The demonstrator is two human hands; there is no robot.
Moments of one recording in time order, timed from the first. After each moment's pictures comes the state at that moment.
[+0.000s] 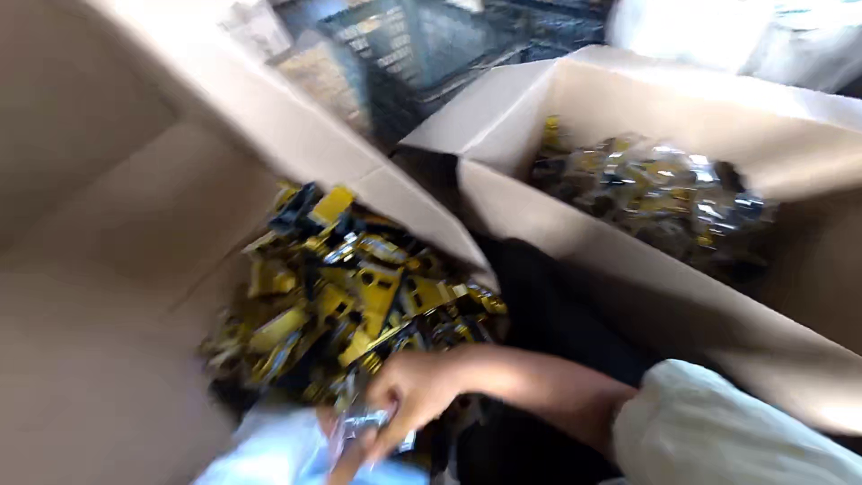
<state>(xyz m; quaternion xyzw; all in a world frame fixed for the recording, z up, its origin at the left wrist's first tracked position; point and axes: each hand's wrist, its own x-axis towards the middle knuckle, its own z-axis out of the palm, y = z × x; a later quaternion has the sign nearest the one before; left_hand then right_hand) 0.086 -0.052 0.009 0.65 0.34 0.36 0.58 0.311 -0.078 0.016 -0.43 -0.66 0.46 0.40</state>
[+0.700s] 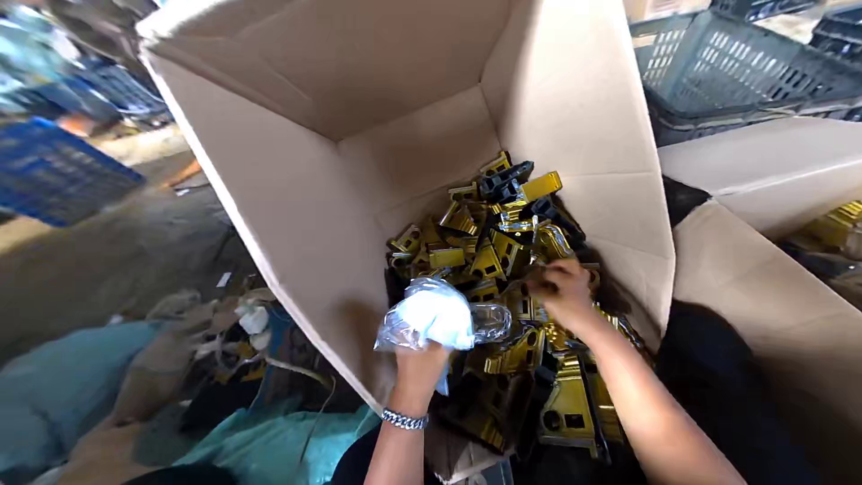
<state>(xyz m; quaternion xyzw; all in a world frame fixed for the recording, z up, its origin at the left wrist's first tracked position) 0.086 -0.015 0.003 0.64 0.53 0.49 0.24 0.332 0.002 -0.031 -0.70 -0.54 0.28 0.38</state>
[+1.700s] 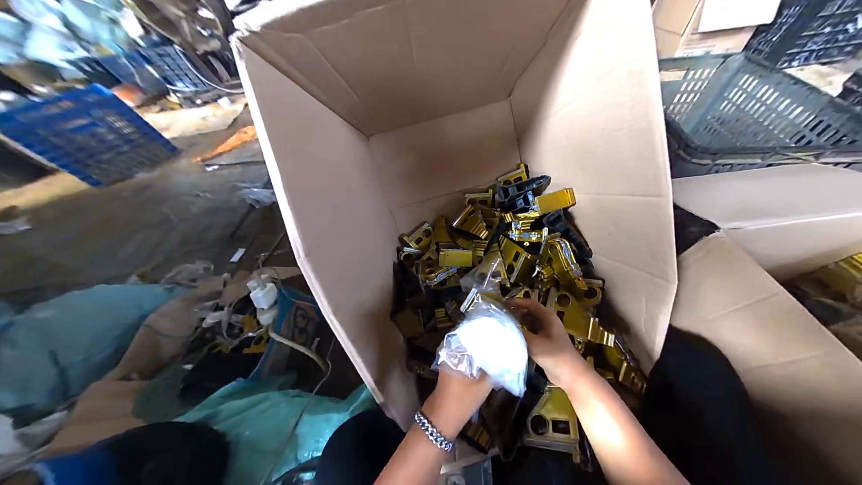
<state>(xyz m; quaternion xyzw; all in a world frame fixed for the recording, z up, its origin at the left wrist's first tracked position) 0.118 -0.064 -0.004 0.68 0.45 0.48 0.34 0.279 -0.040 -0.015 -0.54 -0.43 0.51 0.51</state>
